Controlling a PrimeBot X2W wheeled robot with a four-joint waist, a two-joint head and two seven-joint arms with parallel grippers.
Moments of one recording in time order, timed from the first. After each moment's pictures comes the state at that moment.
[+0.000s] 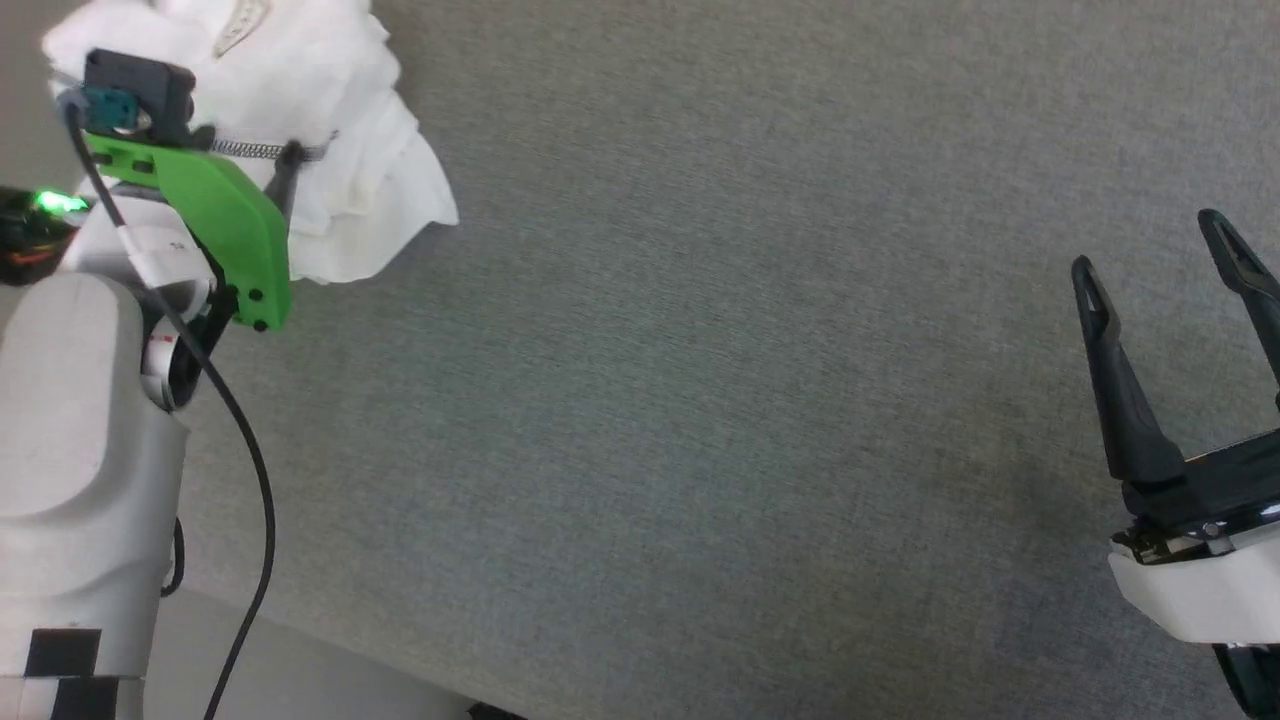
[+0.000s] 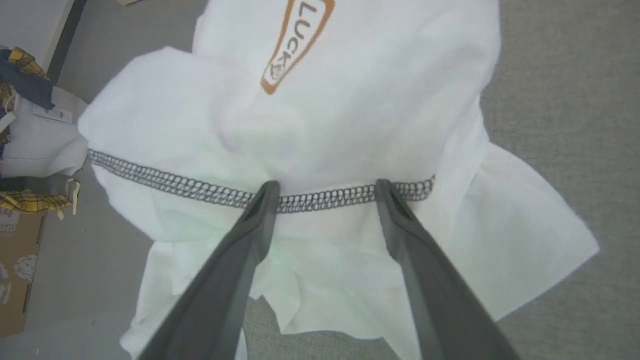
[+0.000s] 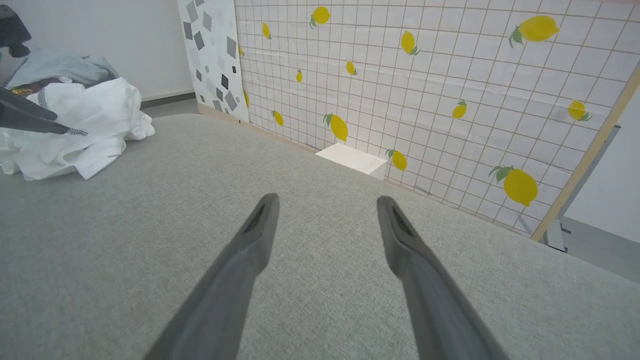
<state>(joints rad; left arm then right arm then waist) -0.74 0.41 -0.17 0.38 -0.29 -0.10 0.43 -0.07 -0.30 0.03 -0.51 0.01 0.13 0.01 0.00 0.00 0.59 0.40</state>
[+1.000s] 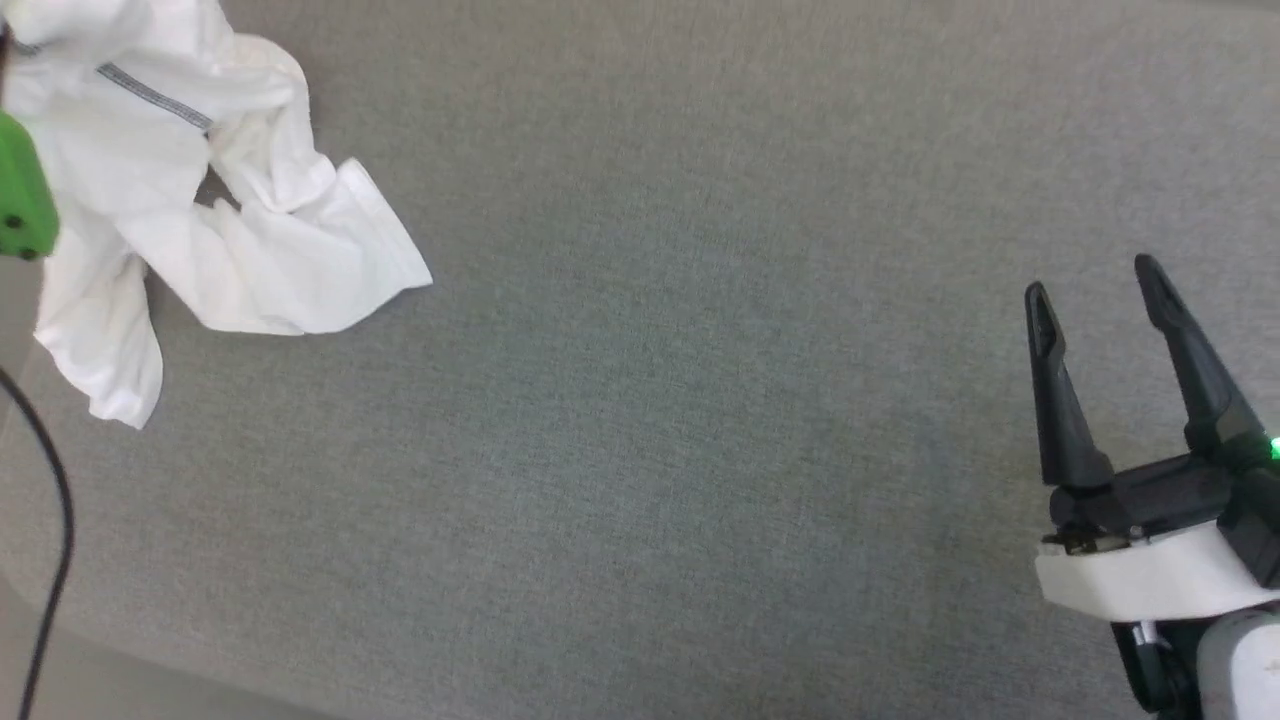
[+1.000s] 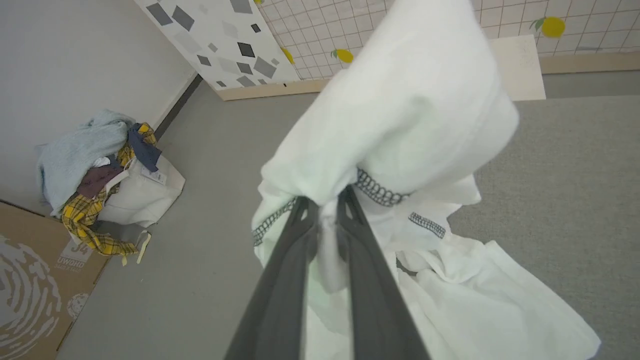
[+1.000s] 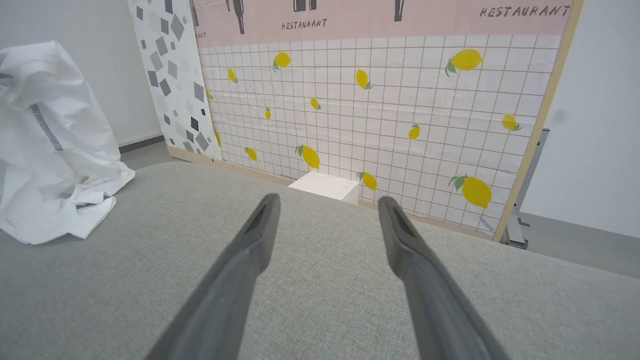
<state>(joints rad) -0.81 0.60 -0.08 0.39 -0.32 -0.09 0.38 -0.07 -0.14 0.02 -0.33 0.03 0.13 -0.11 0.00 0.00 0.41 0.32</state>
